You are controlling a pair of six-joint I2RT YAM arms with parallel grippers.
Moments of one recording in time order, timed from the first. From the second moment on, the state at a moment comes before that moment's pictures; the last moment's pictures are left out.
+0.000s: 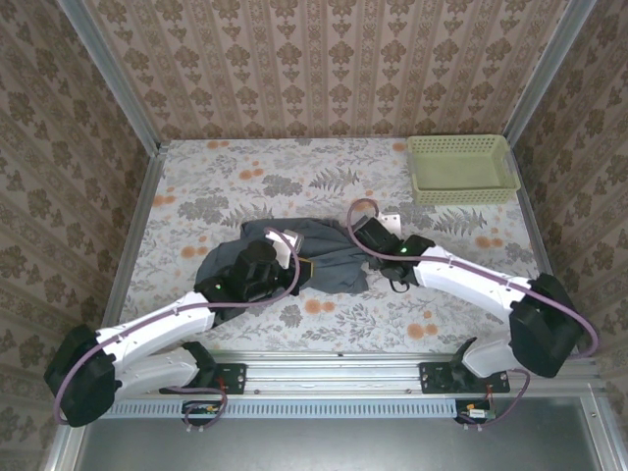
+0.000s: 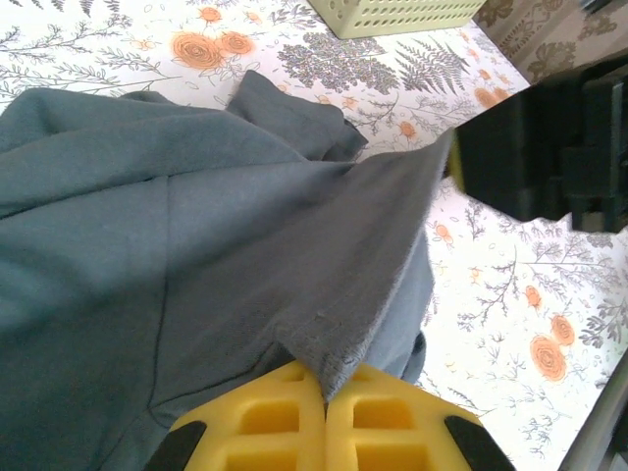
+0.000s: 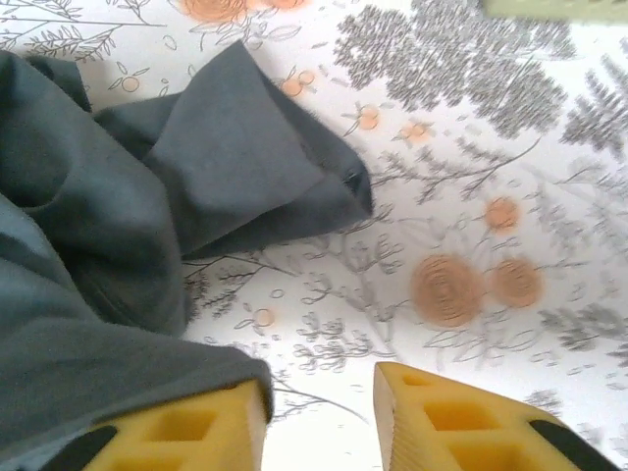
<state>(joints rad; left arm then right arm) -0.88 1.04 0.55 -0.01 0.09 -0.43 0.72 1.39 0.94 -0.64 0.53 0.62</state>
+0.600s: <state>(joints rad) -0.88 1.21 0.57 -0.05 0.06 -0.41 0.72 1.18 0.87 -0.61 0.29 0.44</state>
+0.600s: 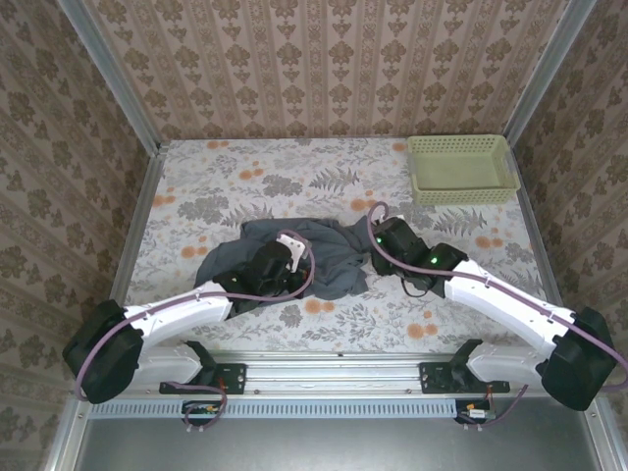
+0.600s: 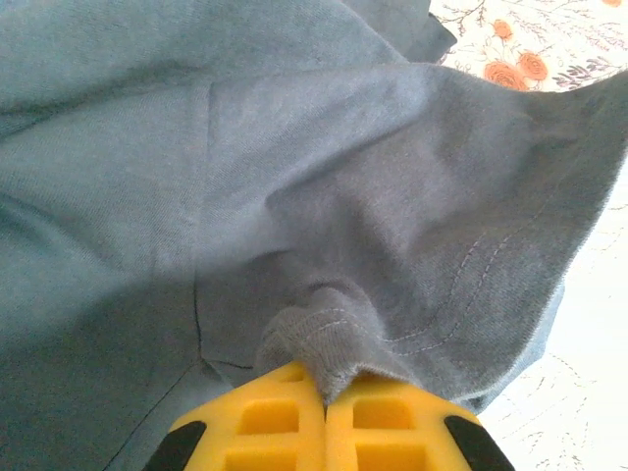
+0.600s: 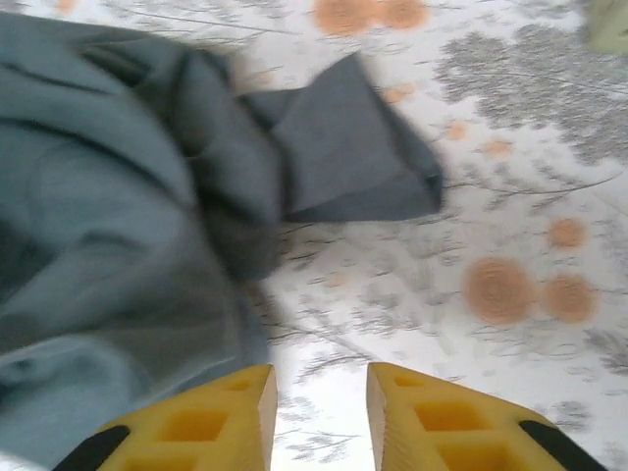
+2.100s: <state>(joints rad) -0.89 1.13 0.59 -0.09 0.02 -0.37 0.62 1.22 0.83 -0.66 0.36 0.57</state>
